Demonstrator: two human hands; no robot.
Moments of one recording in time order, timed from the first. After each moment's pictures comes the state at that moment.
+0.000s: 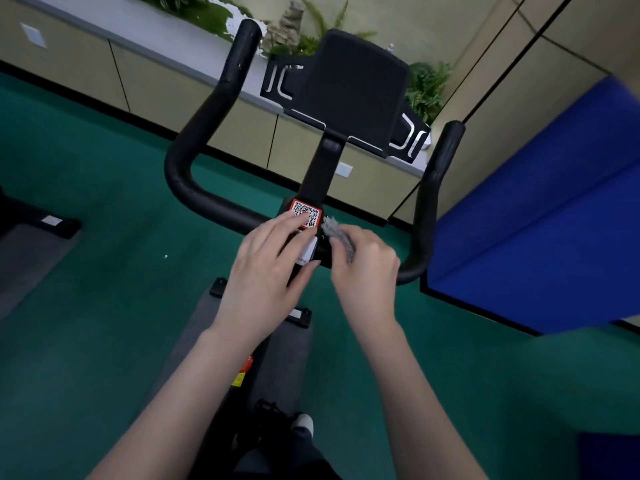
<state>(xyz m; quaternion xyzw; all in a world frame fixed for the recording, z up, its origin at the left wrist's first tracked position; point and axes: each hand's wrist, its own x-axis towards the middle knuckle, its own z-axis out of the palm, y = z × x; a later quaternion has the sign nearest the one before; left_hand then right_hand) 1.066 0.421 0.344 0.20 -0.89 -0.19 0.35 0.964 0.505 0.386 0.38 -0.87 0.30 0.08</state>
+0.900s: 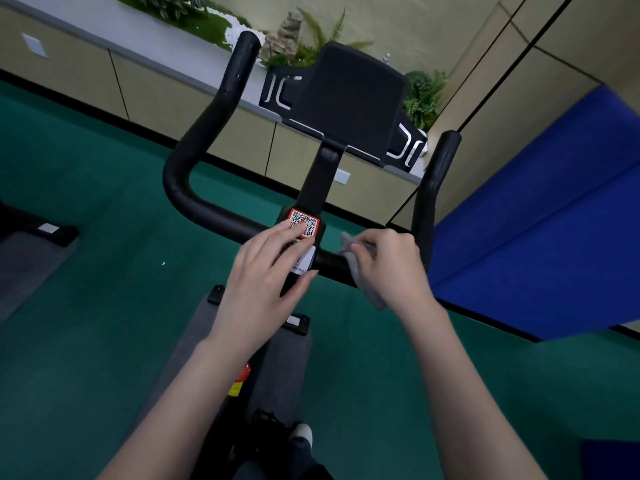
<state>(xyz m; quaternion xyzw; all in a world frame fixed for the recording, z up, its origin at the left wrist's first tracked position) 1.066 0.418 0.336 0.20 -0.89 -0.21 0.36 0.915 0.511 0.405 0.40 -0.90 0.18 -0.02</state>
